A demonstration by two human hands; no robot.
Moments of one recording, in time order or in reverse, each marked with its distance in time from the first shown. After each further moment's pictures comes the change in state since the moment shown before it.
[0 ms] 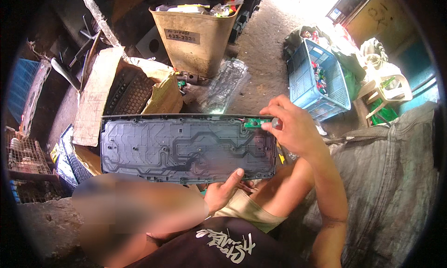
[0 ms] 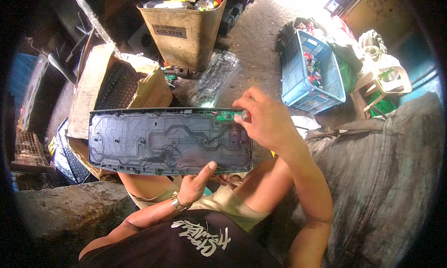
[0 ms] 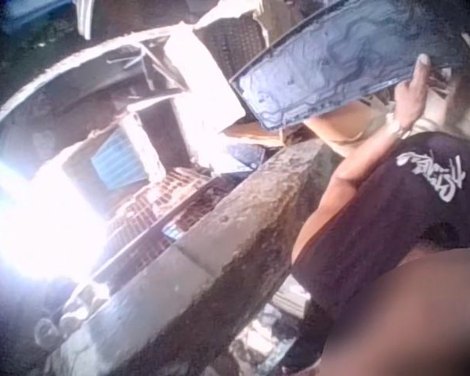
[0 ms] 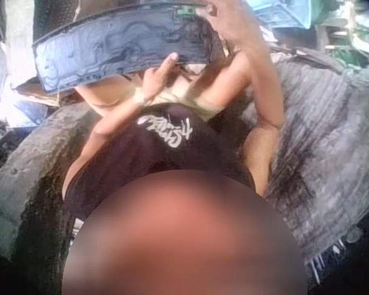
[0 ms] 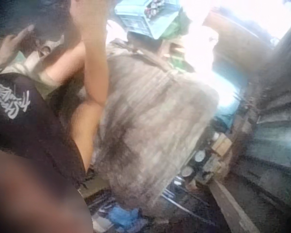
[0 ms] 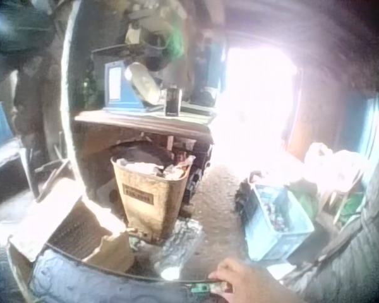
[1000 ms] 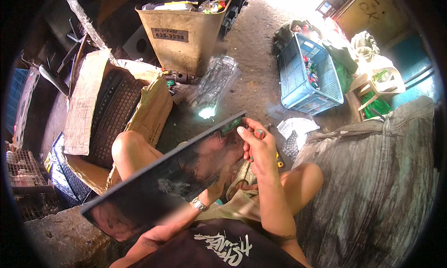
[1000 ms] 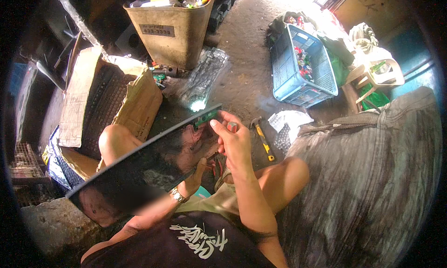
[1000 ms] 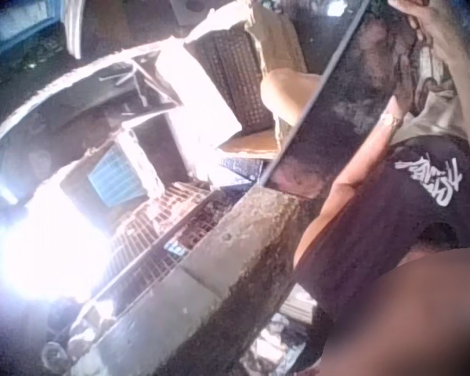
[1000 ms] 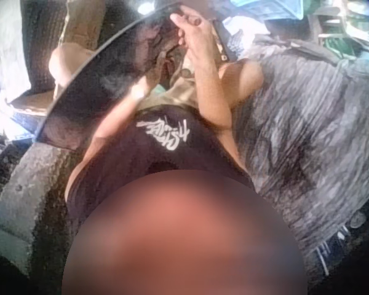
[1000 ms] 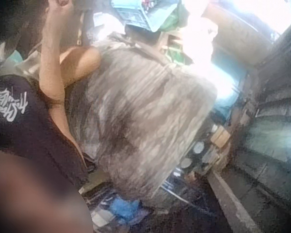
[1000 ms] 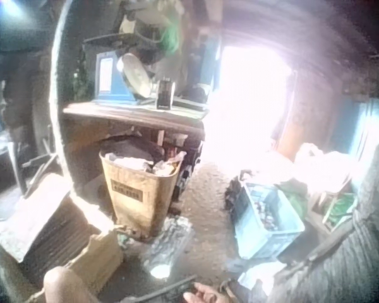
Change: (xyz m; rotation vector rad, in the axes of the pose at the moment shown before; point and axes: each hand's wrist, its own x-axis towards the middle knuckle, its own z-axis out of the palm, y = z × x) left_hand 0.064 -0.103 -0.071 0.662 0.094 0.456; right_hand -0.015 -0.014 0.115 1.253 0.343 0.767
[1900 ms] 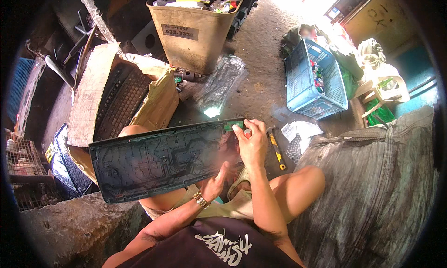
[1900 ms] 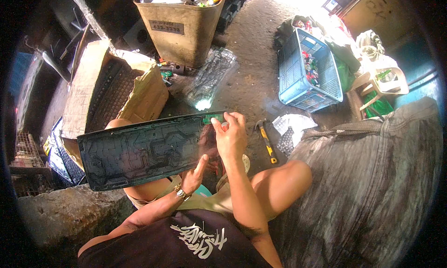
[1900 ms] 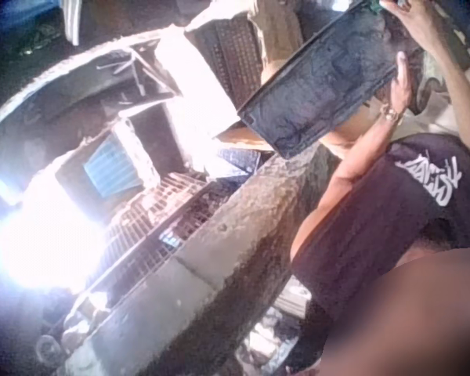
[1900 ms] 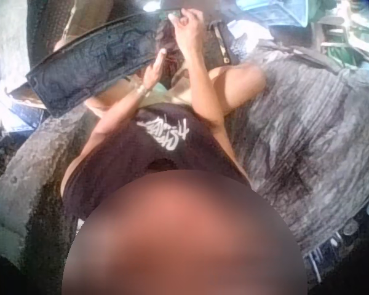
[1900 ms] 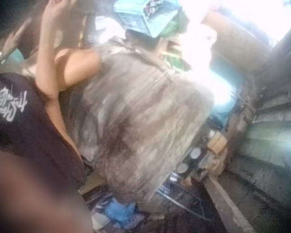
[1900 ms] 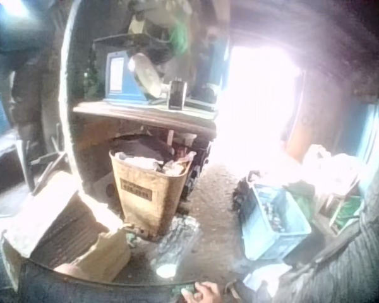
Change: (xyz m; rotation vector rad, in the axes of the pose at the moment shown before) left_hand -0.016 -0.028 -0.008 0.645 -0.108 -0.011; right_hand 0.034 0.059 0.016 -0.821 0.275 -0.533
